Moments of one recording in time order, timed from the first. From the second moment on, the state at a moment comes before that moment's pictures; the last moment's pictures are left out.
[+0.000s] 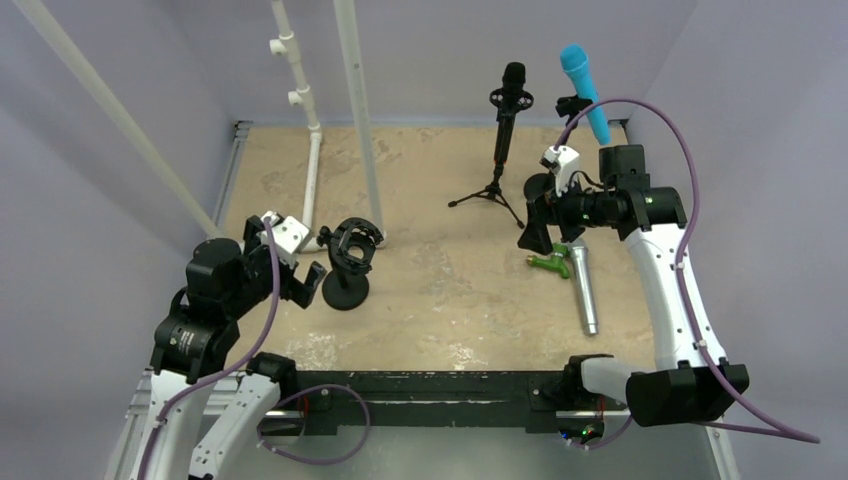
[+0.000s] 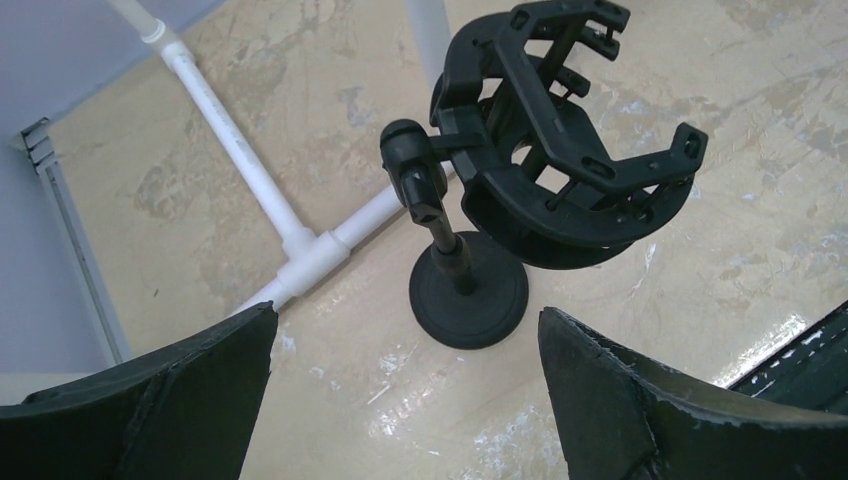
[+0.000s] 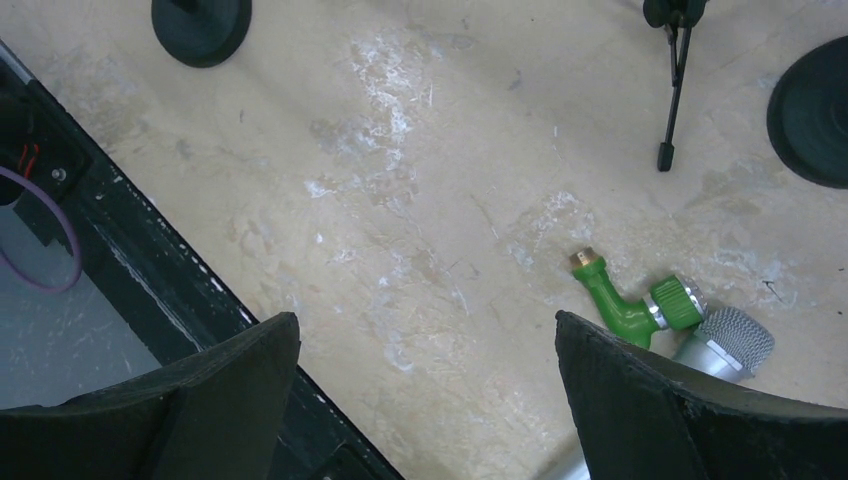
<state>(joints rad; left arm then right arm) -0.25 0.56 1.01 -0.87 0.22 0.31 0.06 1.21 1.37 -1.12 -0.59 -0.37</state>
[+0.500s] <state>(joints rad) -0.21 0.55 0.71 -0.65 0.32 0.31 0.07 1.21 1.38 -1.08 -0.64 -0.37</state>
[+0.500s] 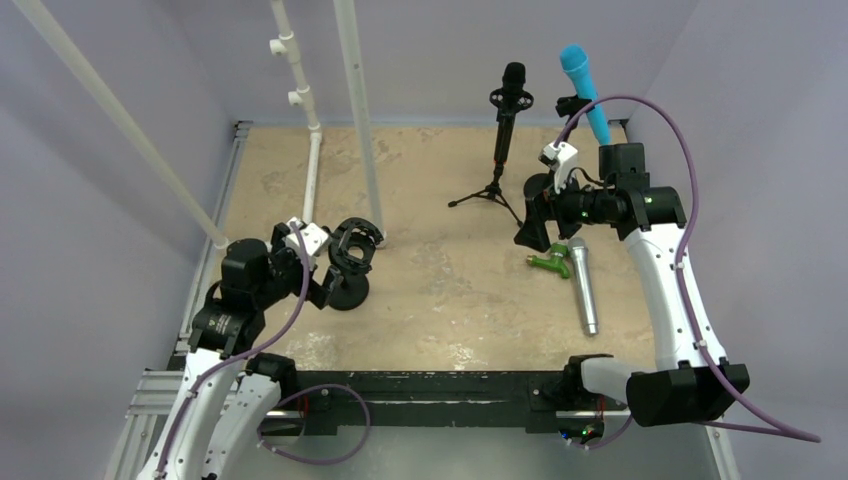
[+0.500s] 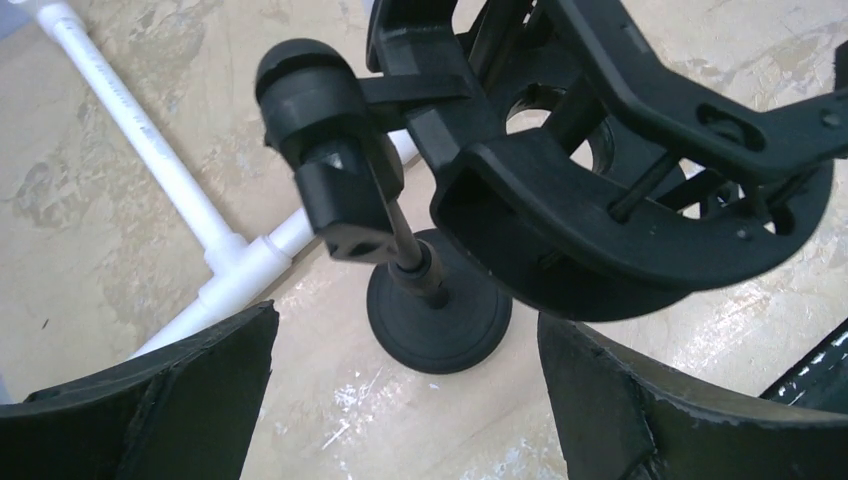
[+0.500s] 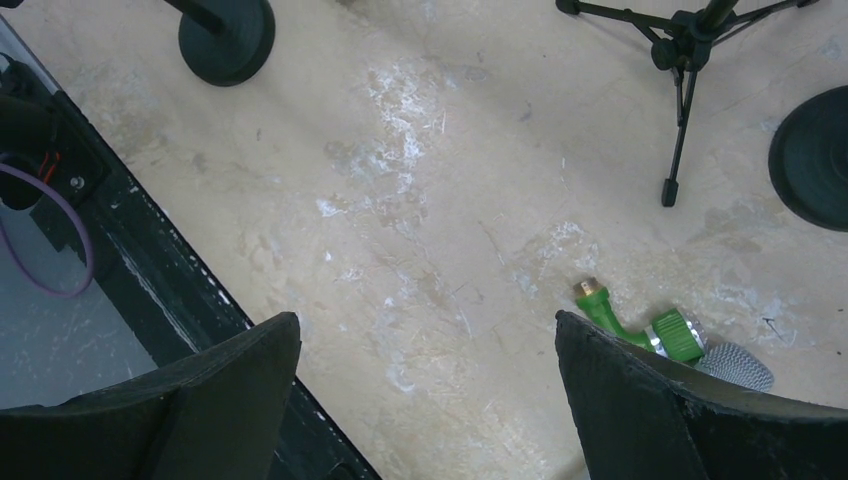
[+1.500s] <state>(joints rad) -0.11 0.64 0.49 -0.18 0.55 0.27 0.08 1.24 1.38 -1.10 -0.65 -0.37</state>
